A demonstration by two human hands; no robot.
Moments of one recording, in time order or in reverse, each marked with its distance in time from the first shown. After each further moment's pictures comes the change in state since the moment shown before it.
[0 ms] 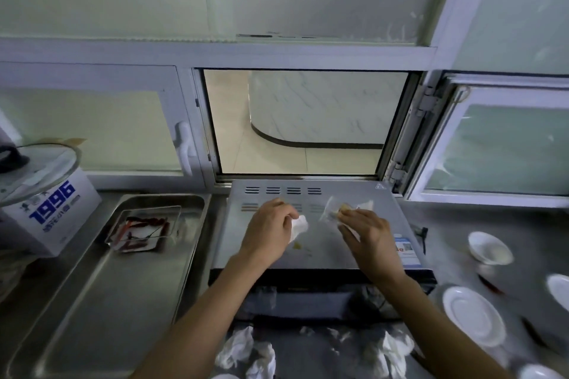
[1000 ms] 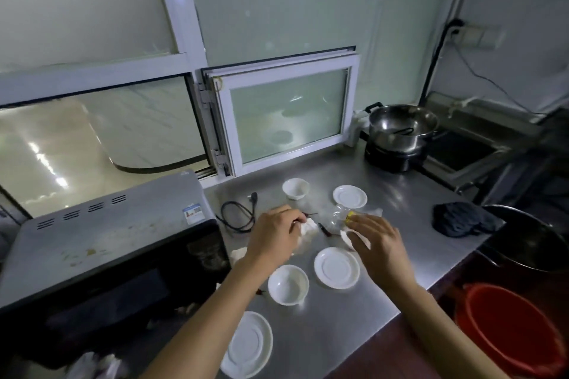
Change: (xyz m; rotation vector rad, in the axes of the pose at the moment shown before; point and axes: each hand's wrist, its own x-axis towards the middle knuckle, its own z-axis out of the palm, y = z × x) left_hand -0.117 0.380 0.161 -0.224 -0.259 0.454; right_hand -0.321 0.138 -0.310 -0.259 0.319 0.424
